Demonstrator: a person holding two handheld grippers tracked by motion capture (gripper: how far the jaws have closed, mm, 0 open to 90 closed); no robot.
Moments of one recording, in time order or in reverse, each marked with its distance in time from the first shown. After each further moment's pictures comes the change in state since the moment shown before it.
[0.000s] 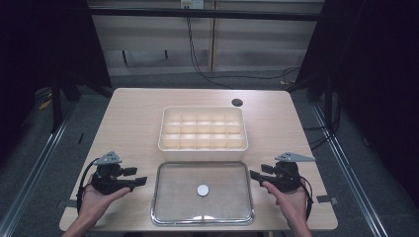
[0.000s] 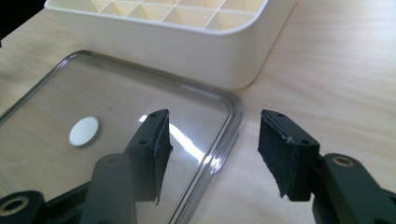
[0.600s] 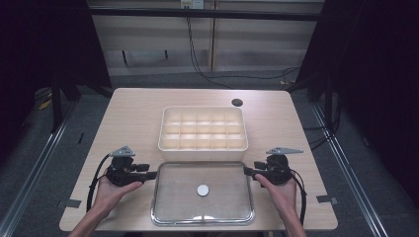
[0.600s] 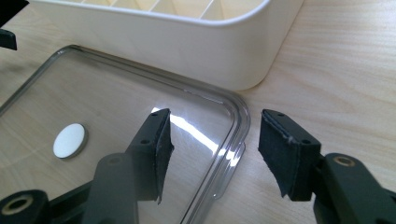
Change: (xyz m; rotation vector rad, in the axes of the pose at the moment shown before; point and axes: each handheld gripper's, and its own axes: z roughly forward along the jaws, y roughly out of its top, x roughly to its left) left arm 0.006 0.001 0.037 0.052 -0.053 -0.021; right arm -0.008 0.005 0.035 0.064 0.036 0.032
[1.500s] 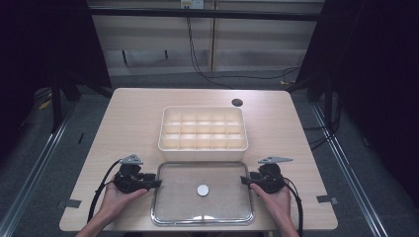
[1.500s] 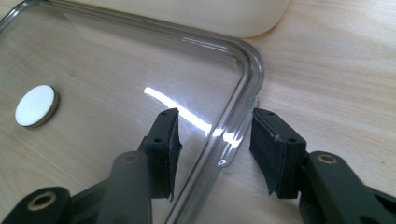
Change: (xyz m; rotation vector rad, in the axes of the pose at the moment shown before) left arm -0.008 -0.015 0.021 0.059 -0.032 0.009; right arm 0.008 -0.025 0.020 0.092 -0.051 0.000
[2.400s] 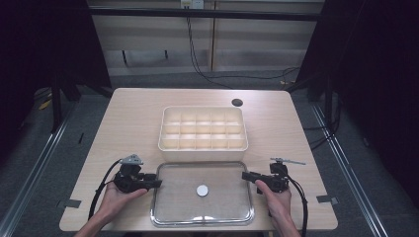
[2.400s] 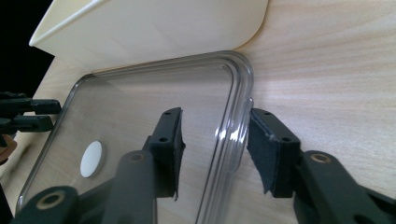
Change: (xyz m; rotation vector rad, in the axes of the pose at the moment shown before) left arm 0.002 0.000 0.000 0.003 -0.008 0.025; right arm -0.021 -0.010 -0.002 -0.103 0.173 0.350
